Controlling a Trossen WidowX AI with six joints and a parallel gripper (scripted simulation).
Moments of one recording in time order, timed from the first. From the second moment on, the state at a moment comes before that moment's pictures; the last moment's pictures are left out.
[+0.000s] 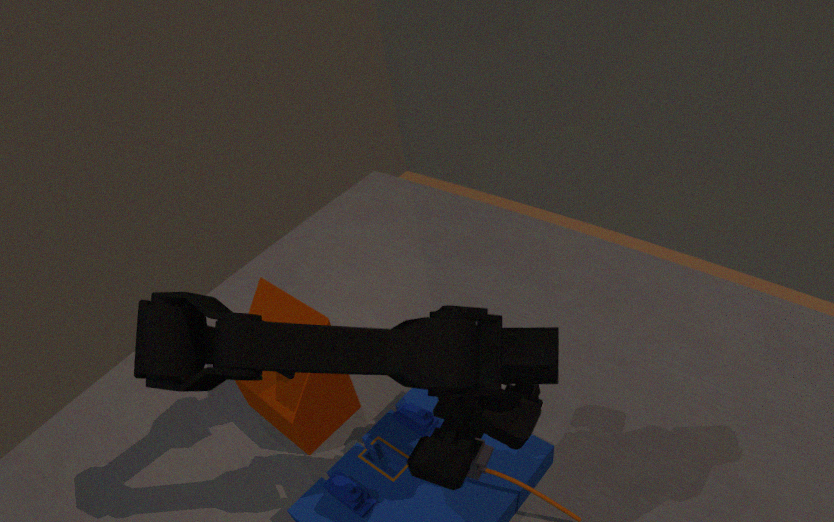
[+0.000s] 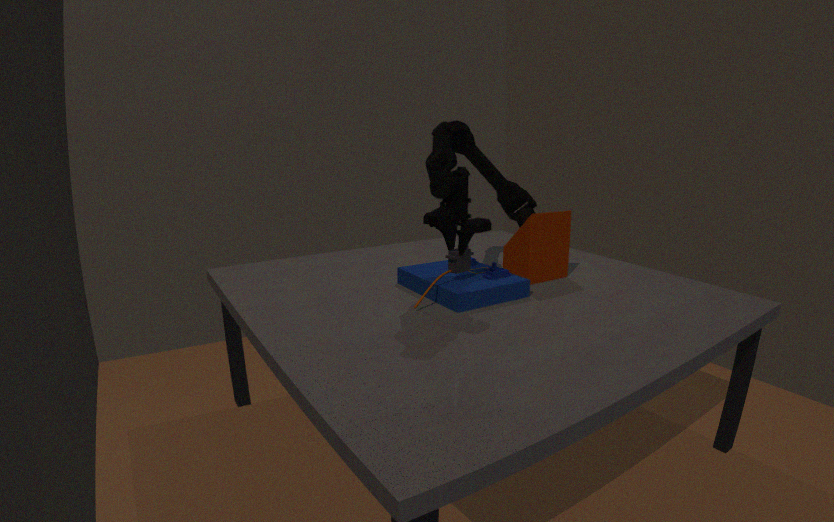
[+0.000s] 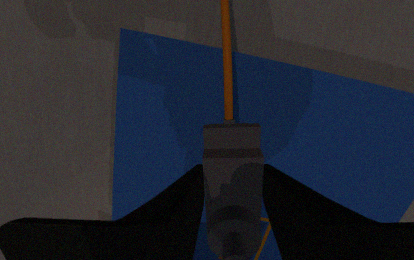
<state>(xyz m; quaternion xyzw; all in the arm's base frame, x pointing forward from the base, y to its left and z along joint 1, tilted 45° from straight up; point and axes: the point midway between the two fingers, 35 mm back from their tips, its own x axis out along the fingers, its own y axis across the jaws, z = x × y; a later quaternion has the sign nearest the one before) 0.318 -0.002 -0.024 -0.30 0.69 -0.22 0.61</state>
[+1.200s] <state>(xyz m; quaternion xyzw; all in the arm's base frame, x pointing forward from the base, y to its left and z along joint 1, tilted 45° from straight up) 0.287 -0.025 0.005 -0.30 0.69 -0.22 0.61</state>
